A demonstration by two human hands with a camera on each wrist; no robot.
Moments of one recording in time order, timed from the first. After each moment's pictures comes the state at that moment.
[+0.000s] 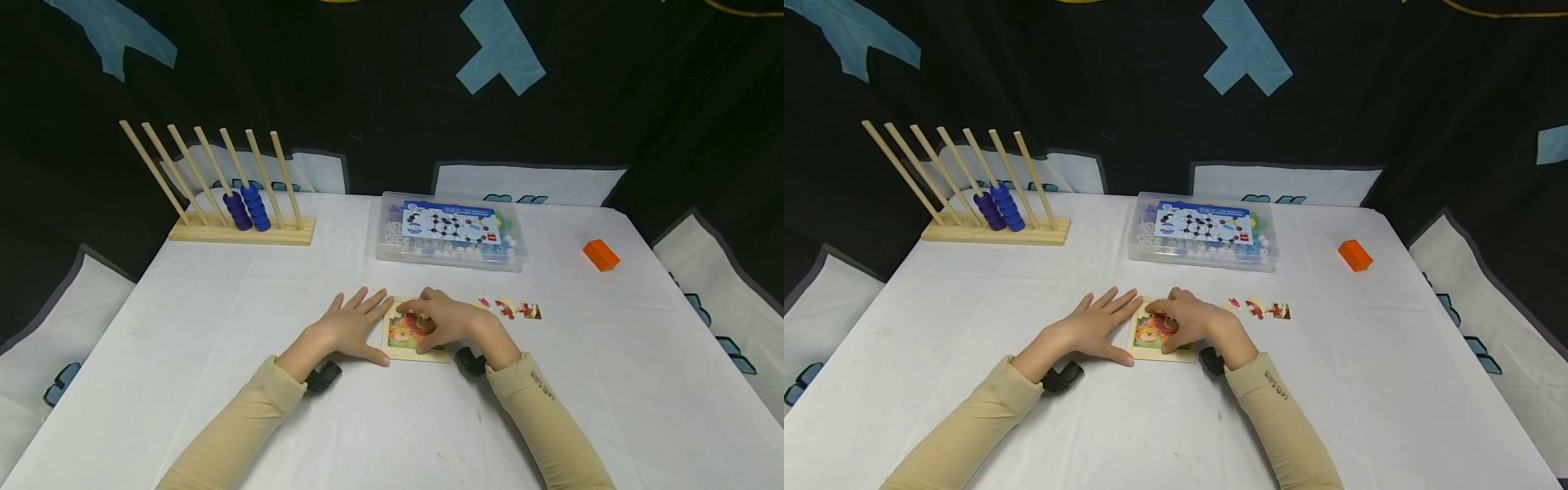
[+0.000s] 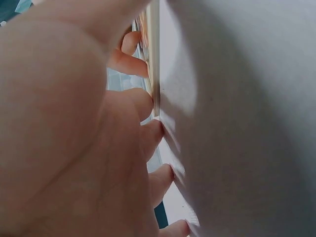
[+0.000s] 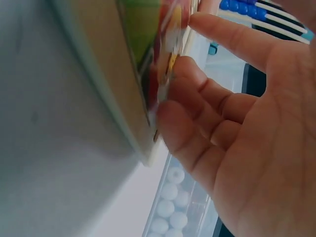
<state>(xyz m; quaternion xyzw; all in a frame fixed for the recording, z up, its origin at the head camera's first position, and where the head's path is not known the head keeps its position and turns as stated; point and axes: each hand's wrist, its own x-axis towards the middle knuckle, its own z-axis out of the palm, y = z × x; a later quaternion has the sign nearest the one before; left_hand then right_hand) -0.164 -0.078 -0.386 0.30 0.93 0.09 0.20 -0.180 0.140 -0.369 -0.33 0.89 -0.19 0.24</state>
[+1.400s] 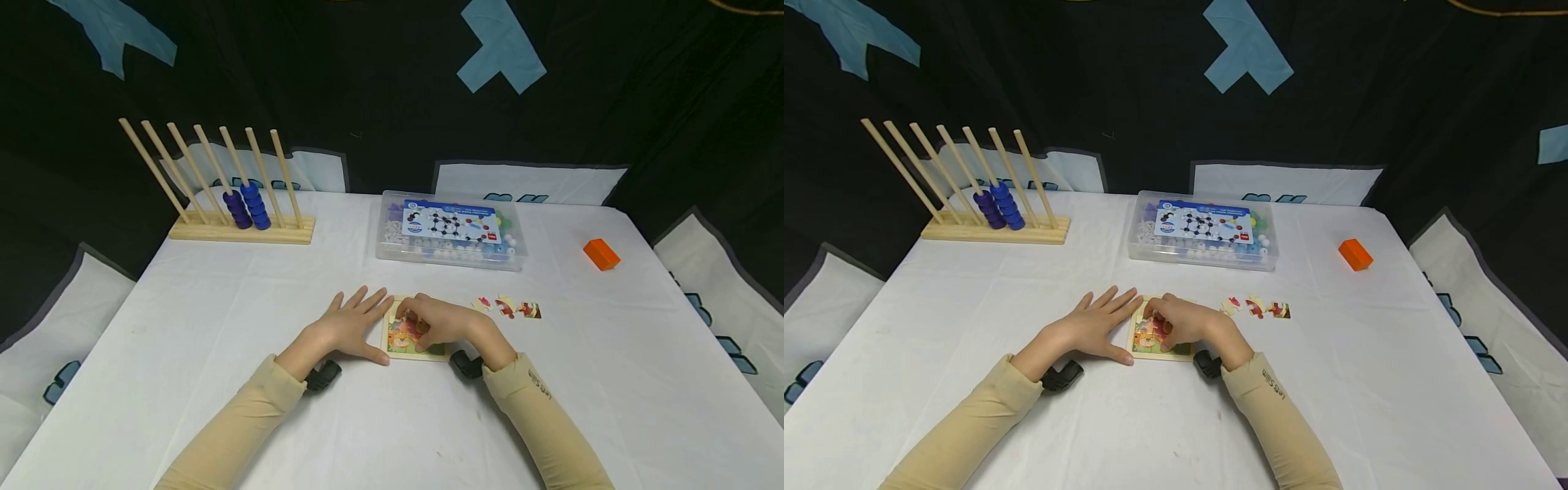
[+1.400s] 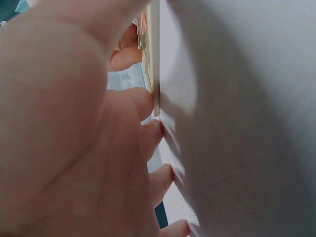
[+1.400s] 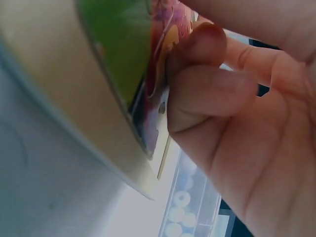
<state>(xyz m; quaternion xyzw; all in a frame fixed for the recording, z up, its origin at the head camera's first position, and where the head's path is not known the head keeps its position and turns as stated) -0.163 -0.077 -0.381 0.30 0.93 0.08 0.20 -0.179 0.132 -0.371 -0.35 0.86 -0.25 0.27</state>
